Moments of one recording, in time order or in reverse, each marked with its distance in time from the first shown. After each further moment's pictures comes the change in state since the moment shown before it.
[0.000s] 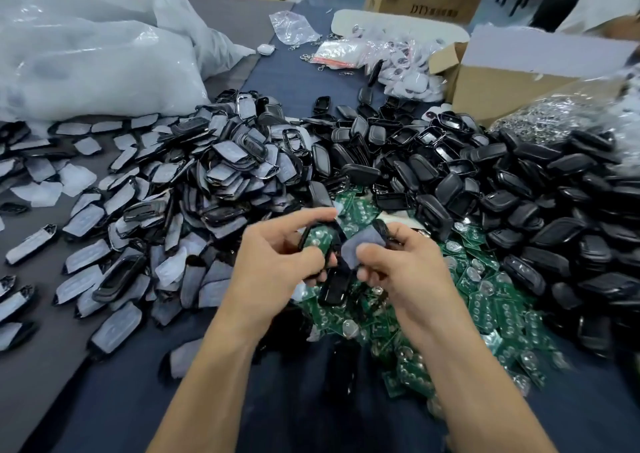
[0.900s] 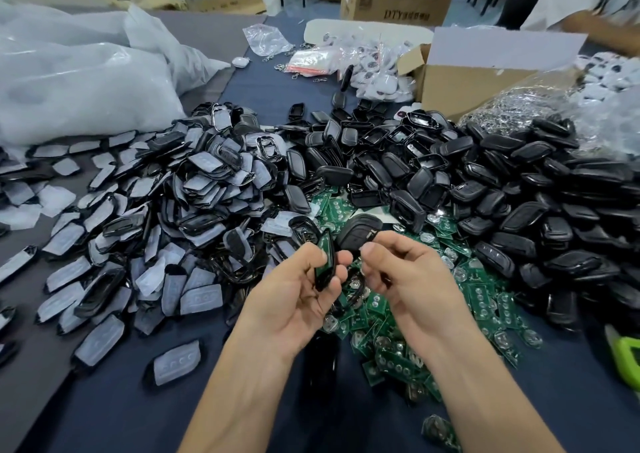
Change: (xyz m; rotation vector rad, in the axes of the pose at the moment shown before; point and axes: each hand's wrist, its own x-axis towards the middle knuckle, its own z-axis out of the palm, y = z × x) left_hand -0.014 0.010 0.054 -0.706 0.034 -0.612; right_hand -0.027 -0.003 -0.028 0.218 0.055 0.009
